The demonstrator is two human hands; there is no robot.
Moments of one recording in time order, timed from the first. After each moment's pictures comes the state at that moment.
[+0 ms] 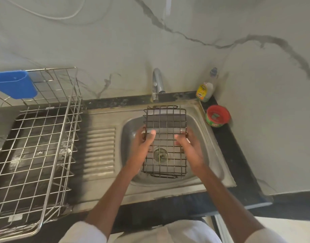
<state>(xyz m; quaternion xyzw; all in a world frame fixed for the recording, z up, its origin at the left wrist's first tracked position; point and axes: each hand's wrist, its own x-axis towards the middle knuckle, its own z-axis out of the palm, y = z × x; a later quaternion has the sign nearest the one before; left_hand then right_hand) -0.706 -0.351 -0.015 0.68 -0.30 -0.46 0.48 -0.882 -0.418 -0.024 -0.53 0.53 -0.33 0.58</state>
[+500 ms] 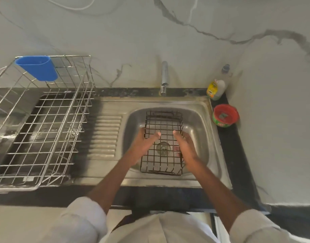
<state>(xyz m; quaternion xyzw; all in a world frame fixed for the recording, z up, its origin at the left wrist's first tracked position) -0.734 -0.344 -0.014 0.75 -0.28 -0.45 0.38 -0.894 -0.425 -0.038 -0.49 0.55 -0.20 0.65</state>
